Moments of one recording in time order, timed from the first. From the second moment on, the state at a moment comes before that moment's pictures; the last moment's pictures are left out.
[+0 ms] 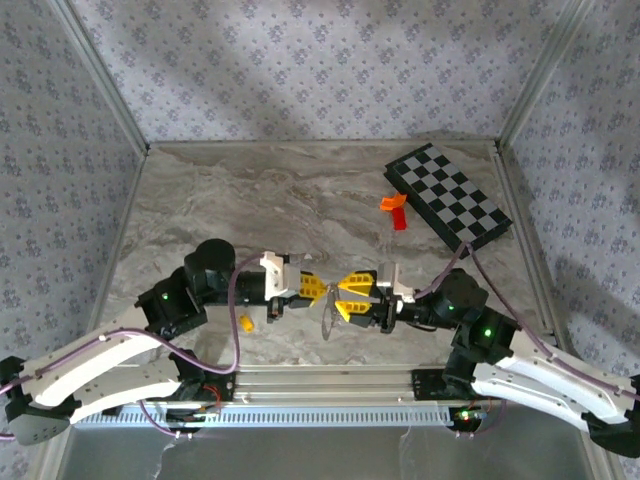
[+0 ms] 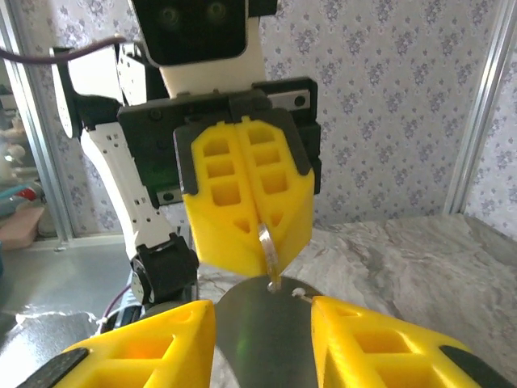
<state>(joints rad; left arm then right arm) -1.03 0.84 0.91 -0.25 0.48 0.22 1.06 0.58 0.61 0.03 -0.33 -0.03</state>
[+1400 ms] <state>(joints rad) -1.03 0.89 1.00 -0.53 0.42 0.34 1.23 0.74 0.74 -0.16 -0.05 -0.26</state>
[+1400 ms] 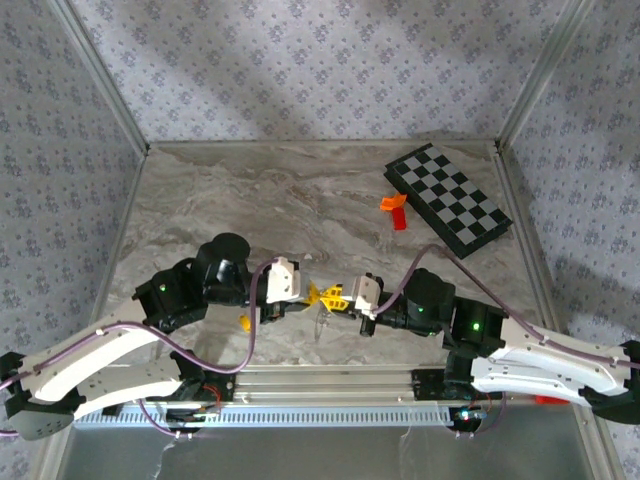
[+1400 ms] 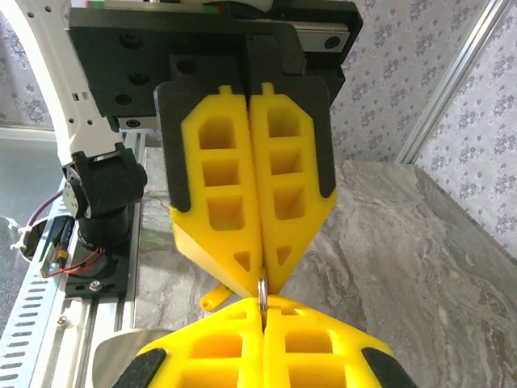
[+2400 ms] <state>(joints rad) -1.04 0.76 0.73 0.09 0.53 0.02 1.11 0.62 0.58 0.19 -0.30 -0.05</state>
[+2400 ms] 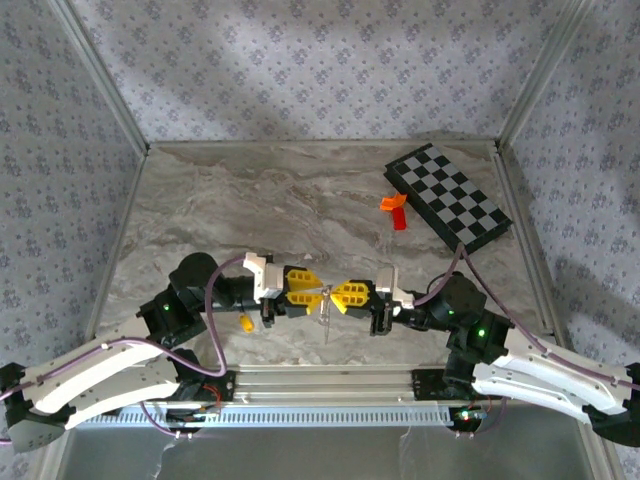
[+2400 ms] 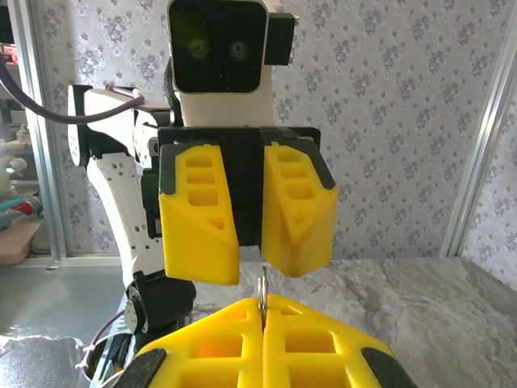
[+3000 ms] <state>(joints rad) -1.04 0.79 0.73 0.10 0.55 0.01 1.10 0.63 0.57 0.22 -0.33 -0.03</state>
